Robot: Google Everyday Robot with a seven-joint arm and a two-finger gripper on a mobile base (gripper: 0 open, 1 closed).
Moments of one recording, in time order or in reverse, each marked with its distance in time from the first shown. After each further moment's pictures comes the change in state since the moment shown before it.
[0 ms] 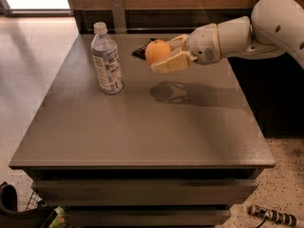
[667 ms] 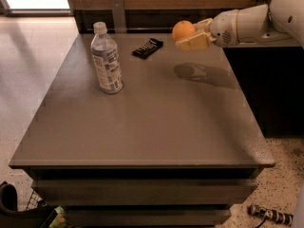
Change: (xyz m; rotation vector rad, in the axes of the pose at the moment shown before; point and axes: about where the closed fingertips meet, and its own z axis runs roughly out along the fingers) arm 0.027 -0.112 -0.055 0.228 0.021 0.053
